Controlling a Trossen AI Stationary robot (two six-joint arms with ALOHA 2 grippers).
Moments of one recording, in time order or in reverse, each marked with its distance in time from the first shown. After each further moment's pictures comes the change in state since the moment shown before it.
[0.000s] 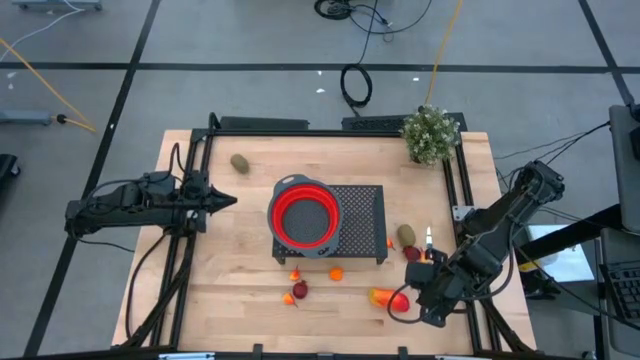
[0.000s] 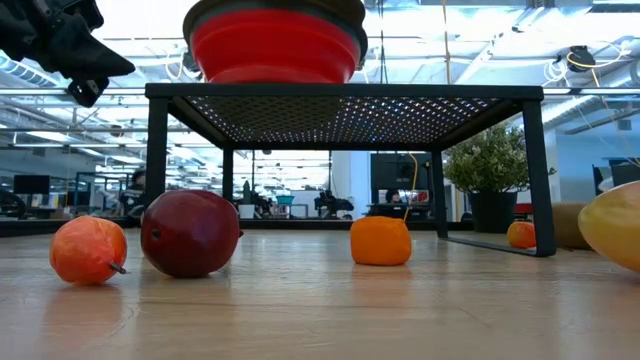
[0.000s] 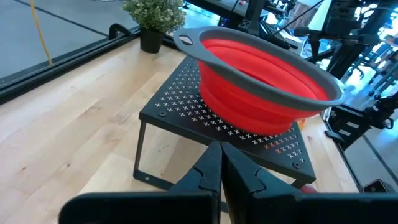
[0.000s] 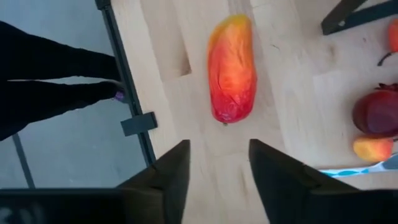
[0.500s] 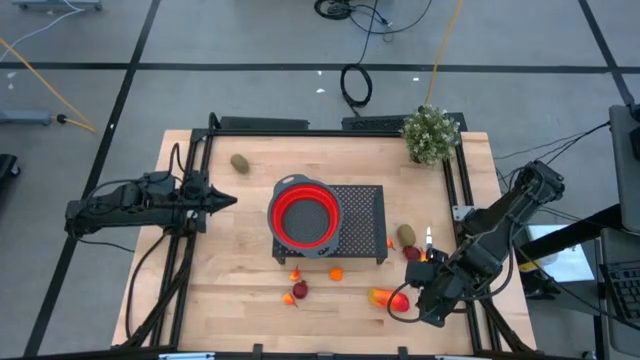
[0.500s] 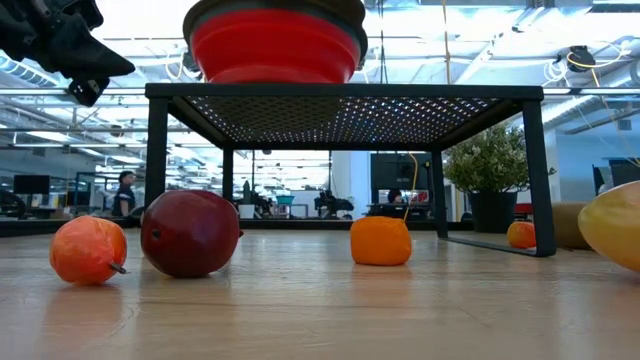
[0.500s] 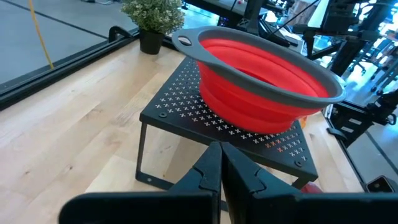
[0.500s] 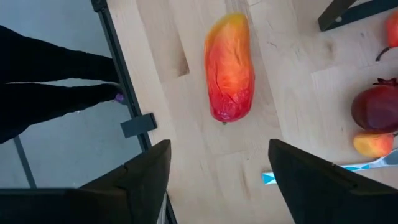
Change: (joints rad) left arm 0.000 0.000 0.000 0.000 0.000 0.019; right arm -0.001 0.000 0.000 0.002 0.000 0.019
